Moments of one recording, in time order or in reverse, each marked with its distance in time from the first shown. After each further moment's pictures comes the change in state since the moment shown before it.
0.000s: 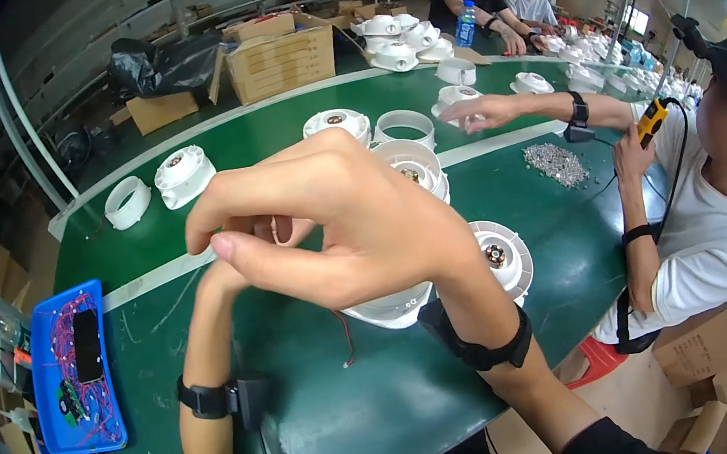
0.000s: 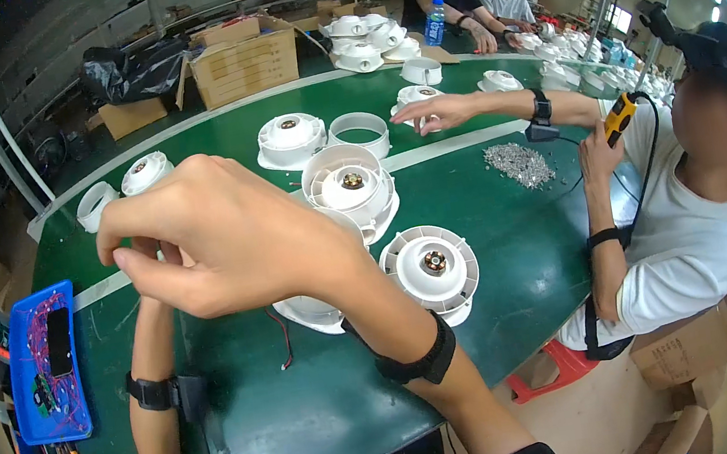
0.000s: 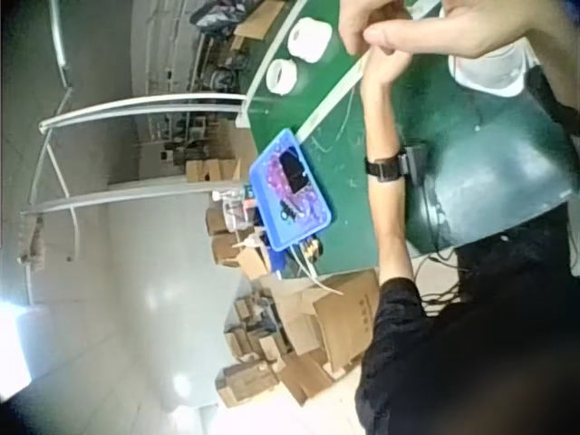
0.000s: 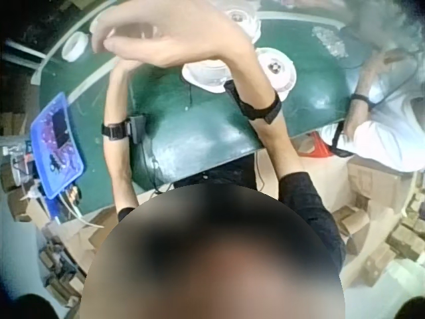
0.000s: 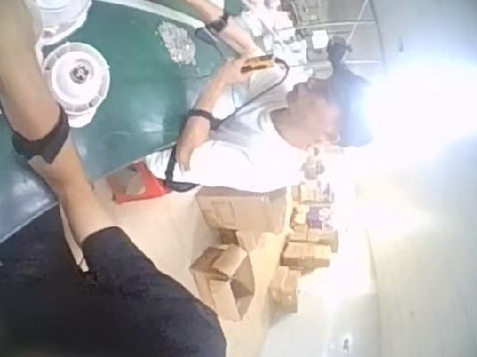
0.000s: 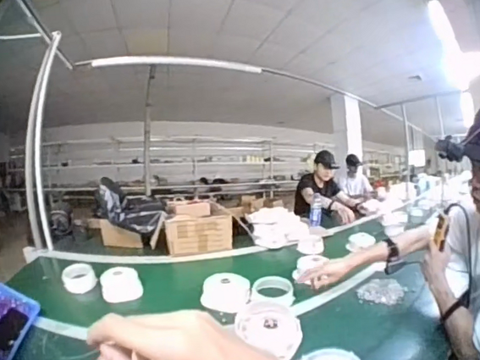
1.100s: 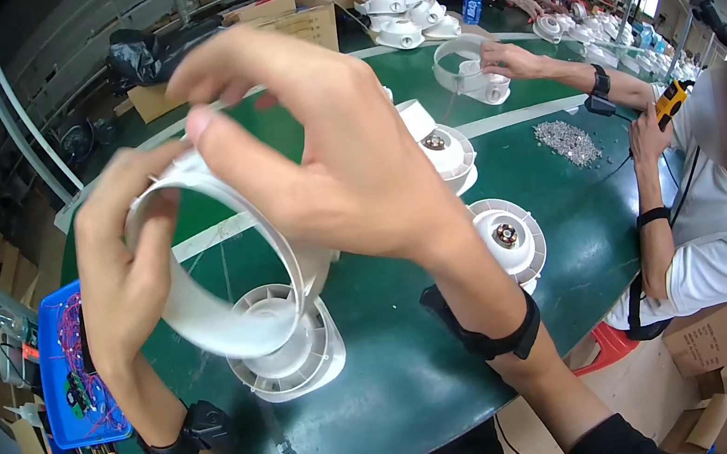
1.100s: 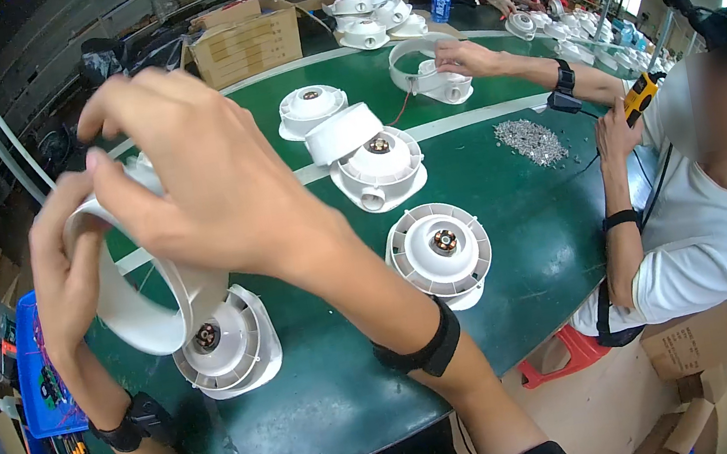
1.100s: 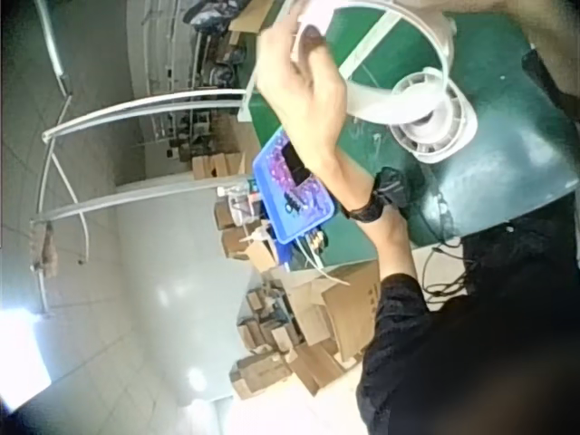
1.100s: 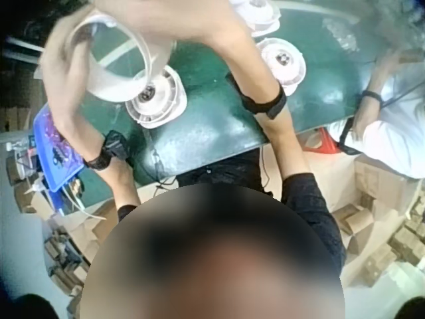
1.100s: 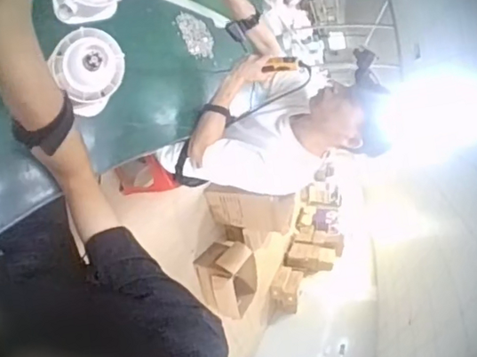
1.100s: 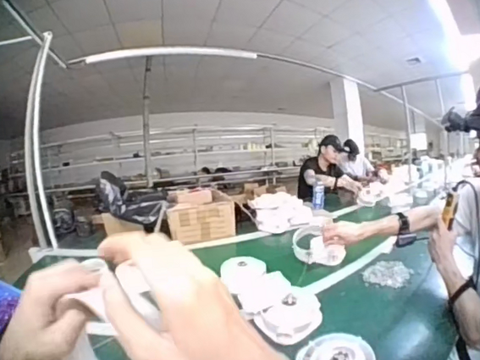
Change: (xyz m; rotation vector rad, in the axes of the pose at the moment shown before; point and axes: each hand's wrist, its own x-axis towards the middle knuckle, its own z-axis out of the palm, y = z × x) left_hand -0.078 0.139 -0.110 0.140 0.630 0.304; right_hand 0.012 0.012 0.010 -0.132 0.494 -0.052
